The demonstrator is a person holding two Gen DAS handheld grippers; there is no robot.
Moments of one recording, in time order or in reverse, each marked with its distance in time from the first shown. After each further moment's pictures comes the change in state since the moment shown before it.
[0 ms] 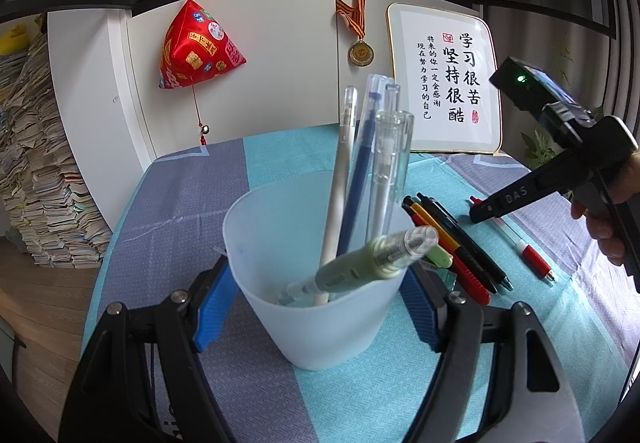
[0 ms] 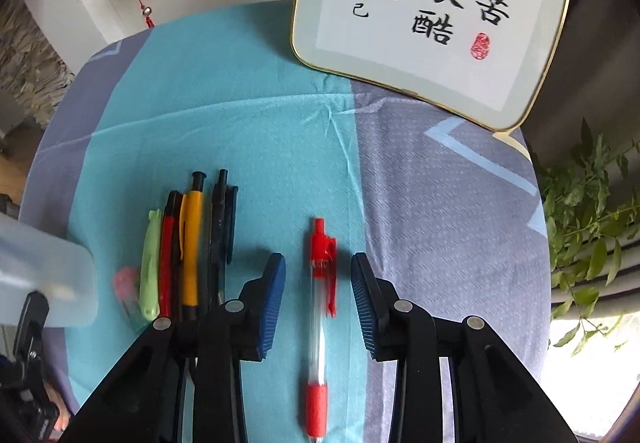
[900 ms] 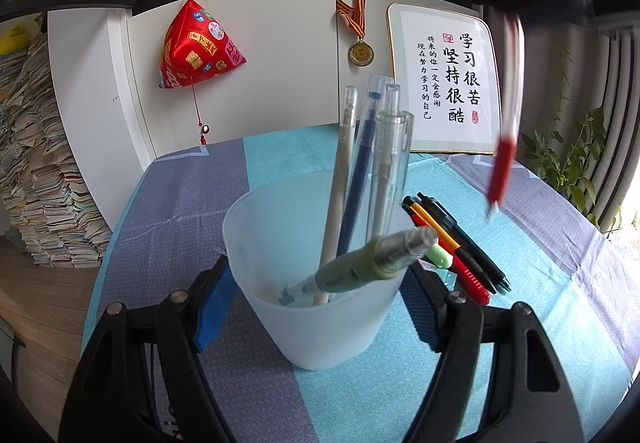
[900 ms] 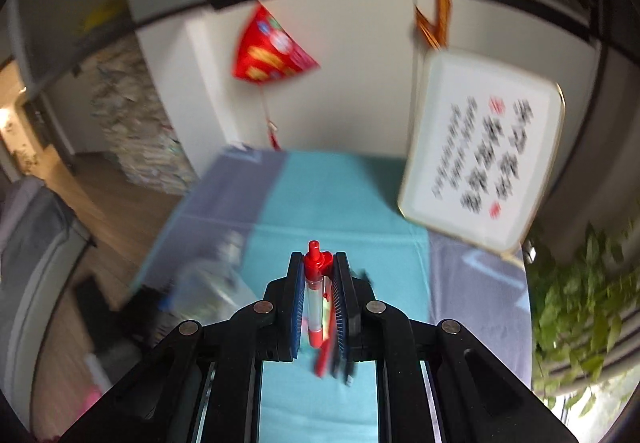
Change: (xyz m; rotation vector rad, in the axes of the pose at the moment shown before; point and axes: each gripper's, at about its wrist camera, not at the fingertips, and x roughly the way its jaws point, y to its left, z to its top) left arm 0.000 0.000 0.000 0.000 0.000 0.000; right arm -0.182 0.059 -0.017 -0.138 -0.428 0.222
